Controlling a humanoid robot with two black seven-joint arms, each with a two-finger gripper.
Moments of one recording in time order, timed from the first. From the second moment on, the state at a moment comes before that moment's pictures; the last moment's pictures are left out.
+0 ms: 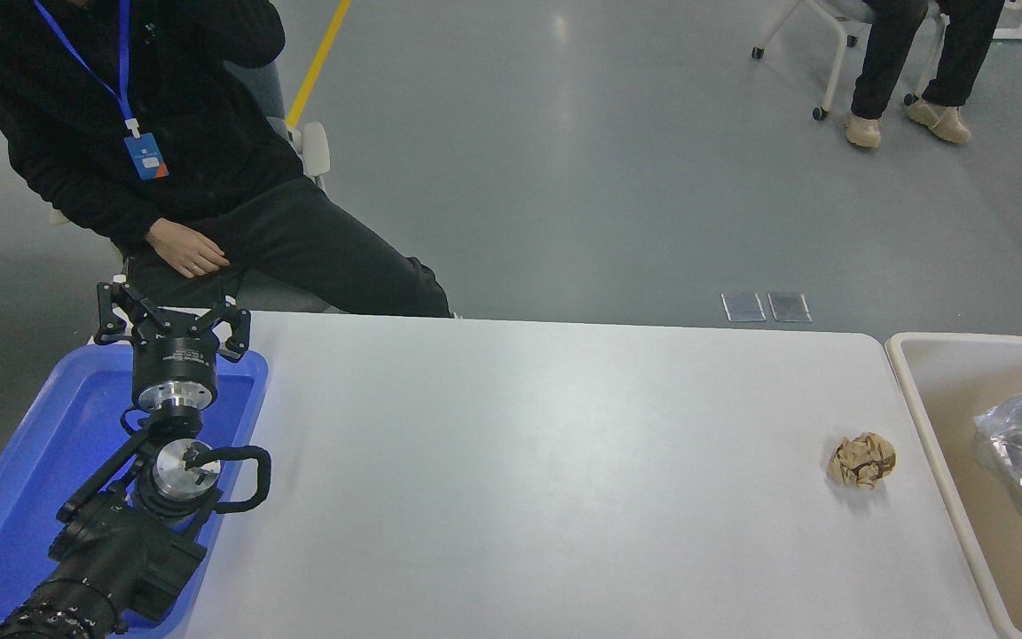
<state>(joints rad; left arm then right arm) -0.52 0.11 -1.24 -0.58 0.09 -0.34 -0.57 0.44 -0.46 -0.02 0.01 0.06 -0.03 0.01</state>
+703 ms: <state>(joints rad) -0.52 0.11 -1.24 -0.58 0.09 -0.34 -0.57 0.65 -0.52 -0.09 0.06 0.00 0.00 0.01</state>
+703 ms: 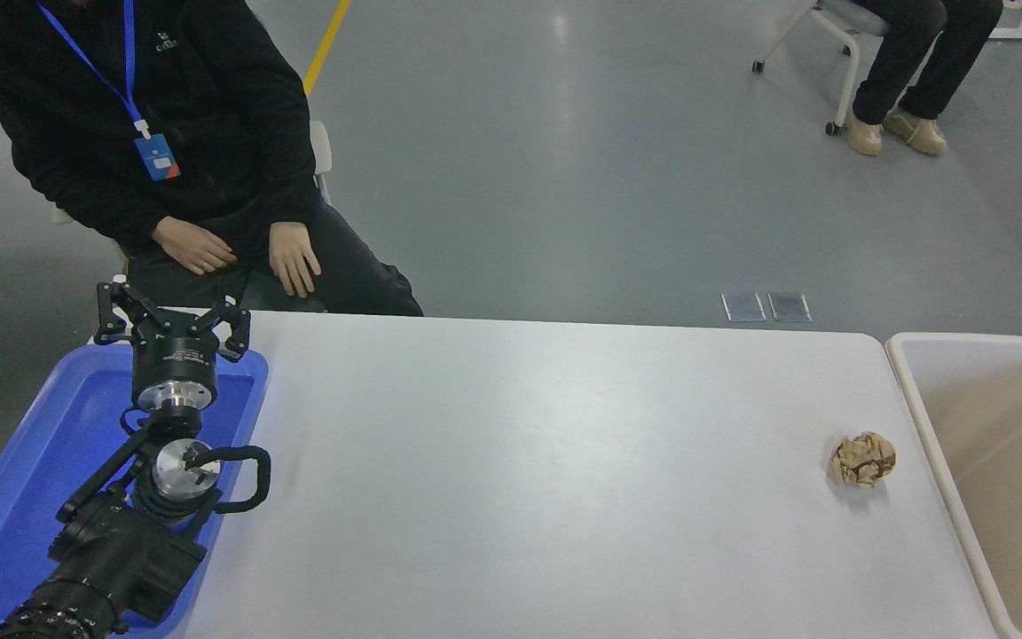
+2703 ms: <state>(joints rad) -0.52 0.11 -1.24 -0.58 0.09 -0.34 -0.57 2.22 -0.32 -1.28 1.62 -0.24 0.26 0.01</state>
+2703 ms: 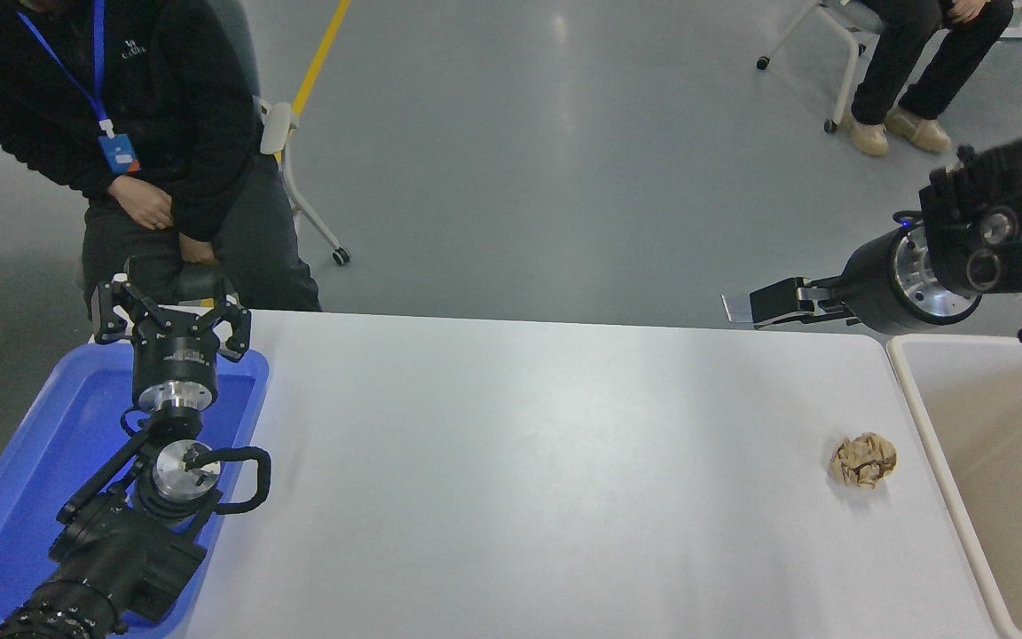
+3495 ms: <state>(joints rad) -0.52 0.11 -1.24 -0.58 0.09 -0.34 -0.57 2.24 -0.17 -1.26 1.61 0.08 0.39 0.00</state>
